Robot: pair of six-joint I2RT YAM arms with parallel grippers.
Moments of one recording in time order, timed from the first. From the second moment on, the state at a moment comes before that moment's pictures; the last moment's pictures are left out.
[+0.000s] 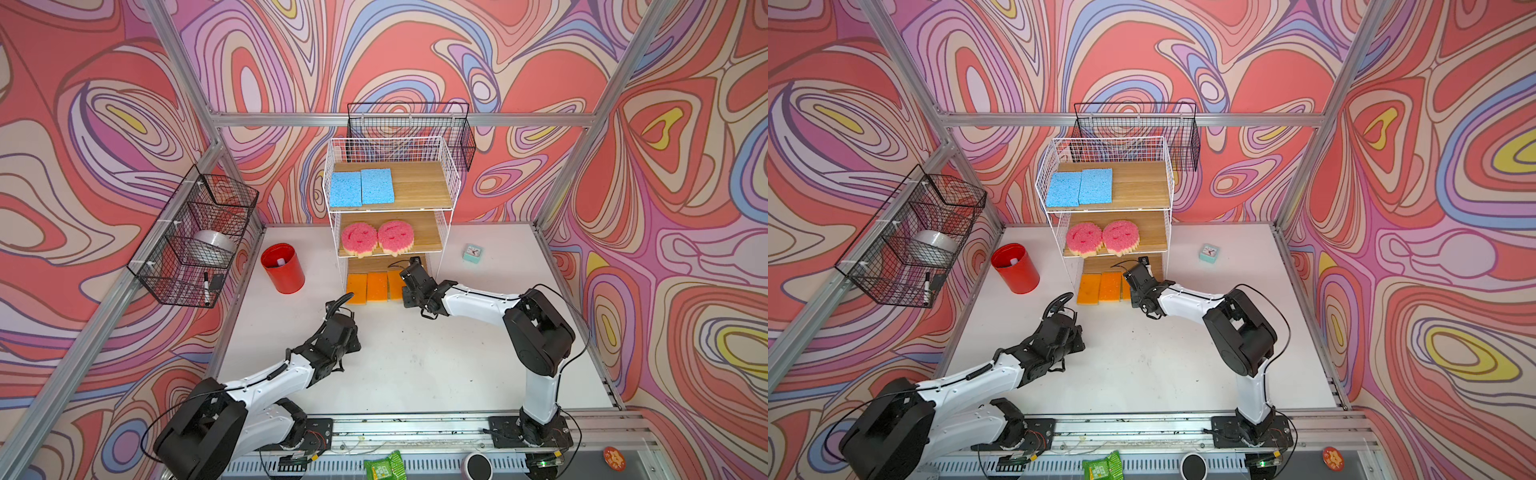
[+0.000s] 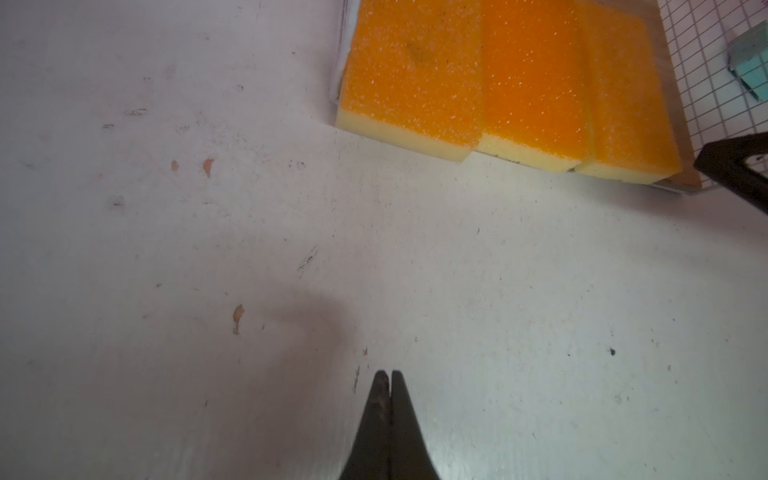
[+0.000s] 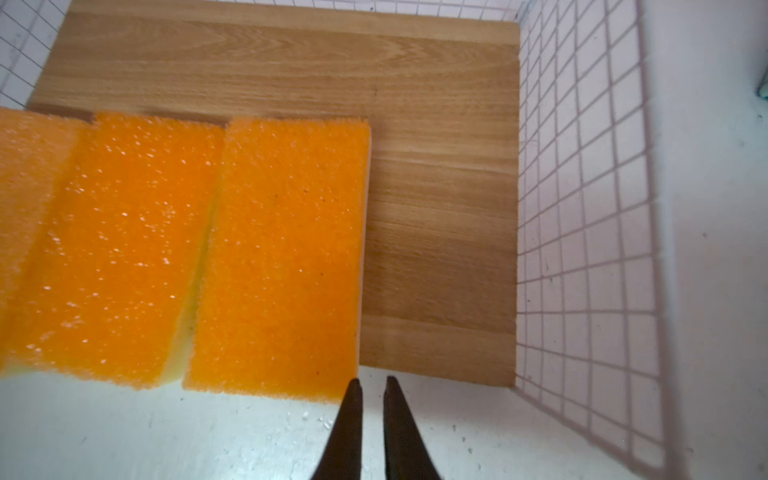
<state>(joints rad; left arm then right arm) -0.59 1.20 0.36 0.02 -0.22 -0.73 0.71 1.92 1.23 -0.24 0.32 0.47</state>
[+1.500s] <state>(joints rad) -0.58 1.24 0.43 0.11 -0.24 -0.65 0.67 1.97 1.17 -0.03 0.23 0.47</state>
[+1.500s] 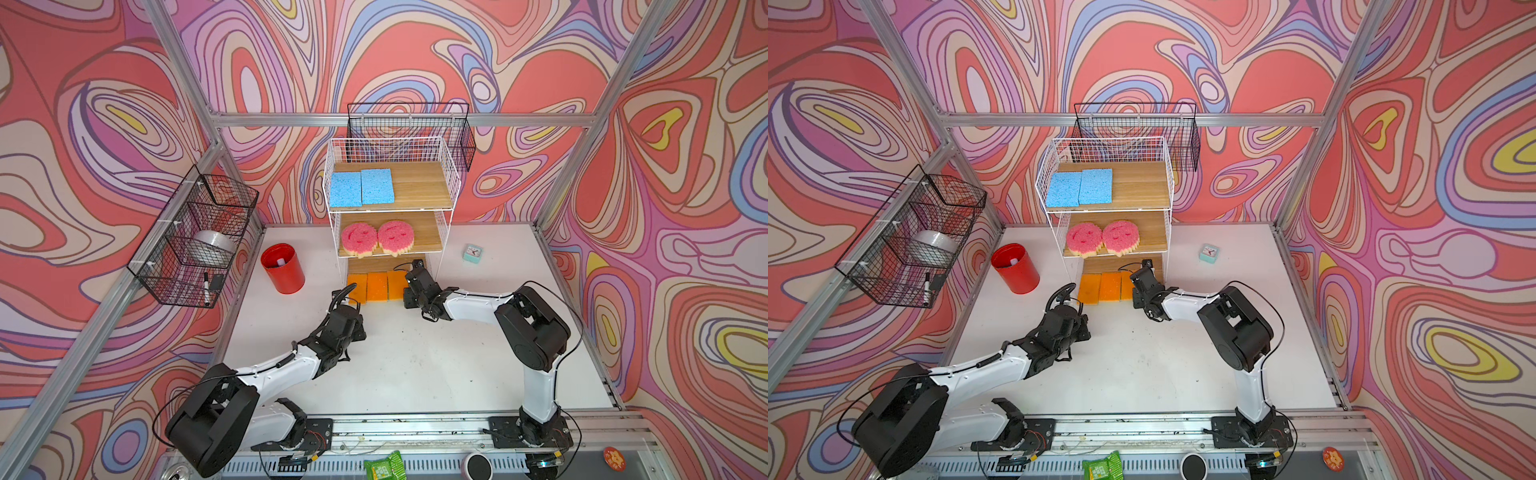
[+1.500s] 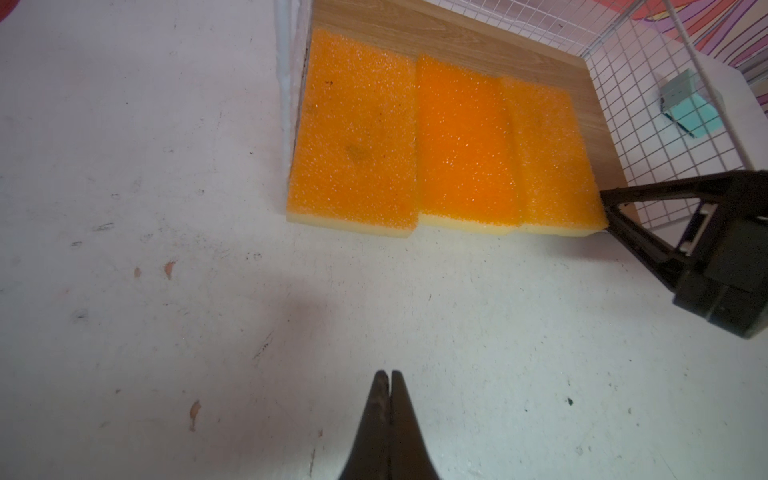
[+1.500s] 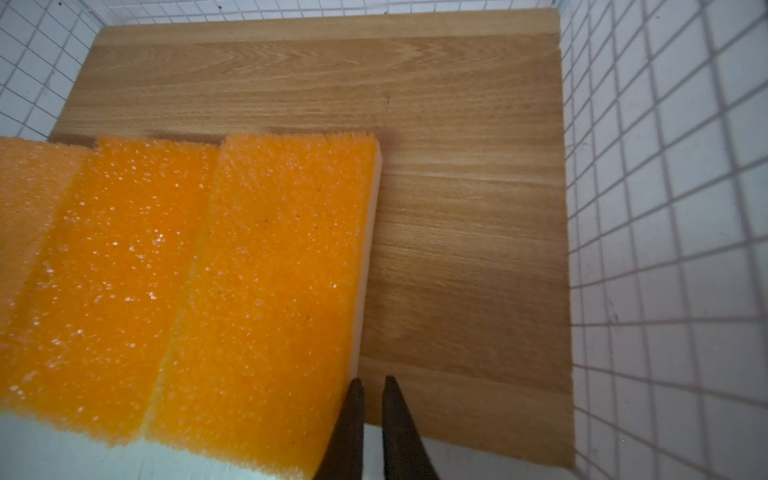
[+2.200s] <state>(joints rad) -0.58 1.08 0.56 -0.12 -0.25 -0.63 0.67 1.88 1.11 -0.03 0.22 0.46</state>
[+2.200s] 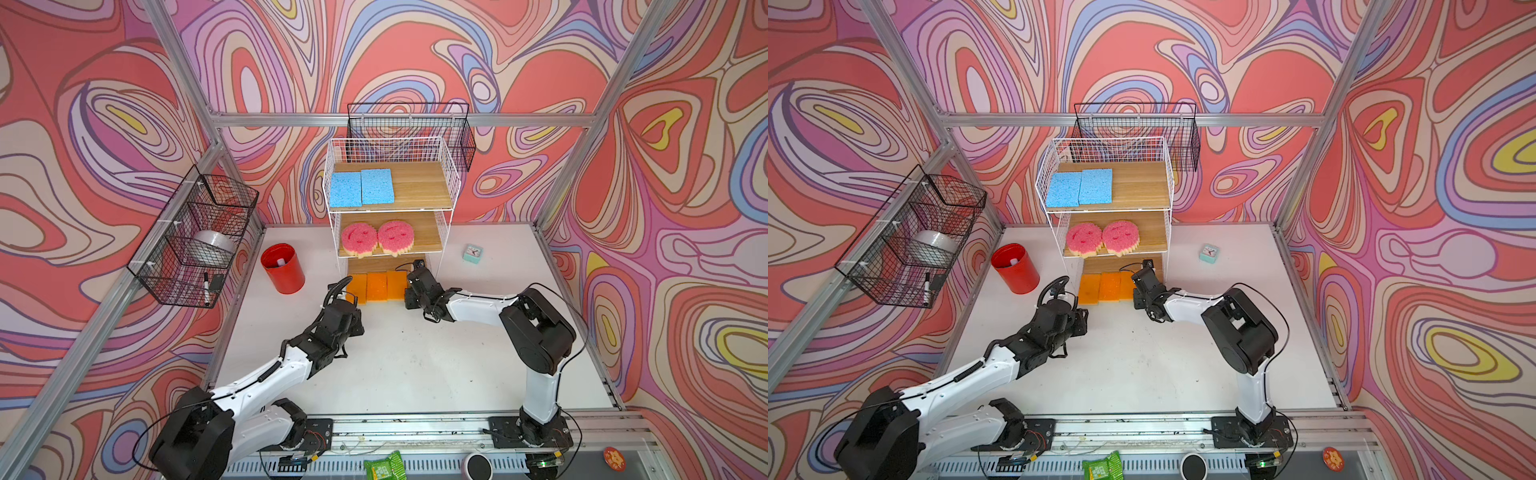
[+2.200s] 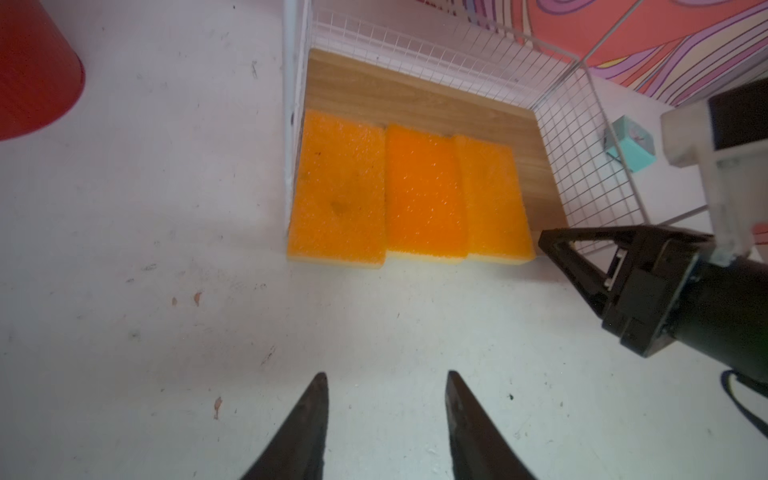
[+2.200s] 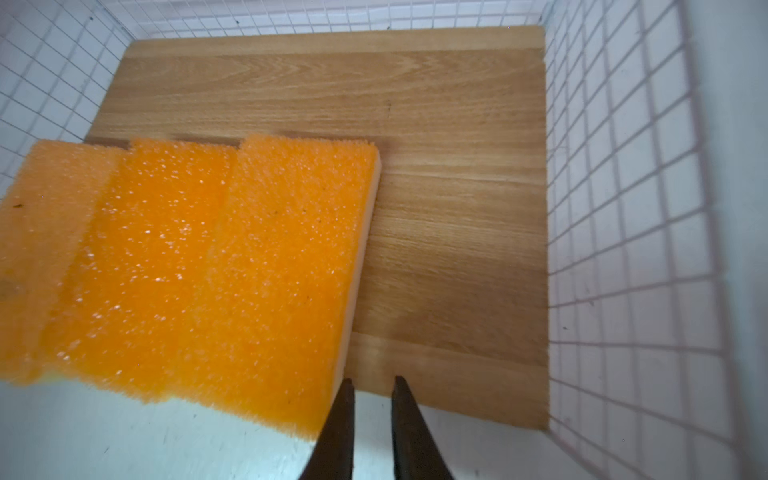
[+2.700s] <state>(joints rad) -0.58 0.70 0.68 -0.63 -0.37 -0.66 0.67 1.43 0.82 -0.03 0.17 0.47</state>
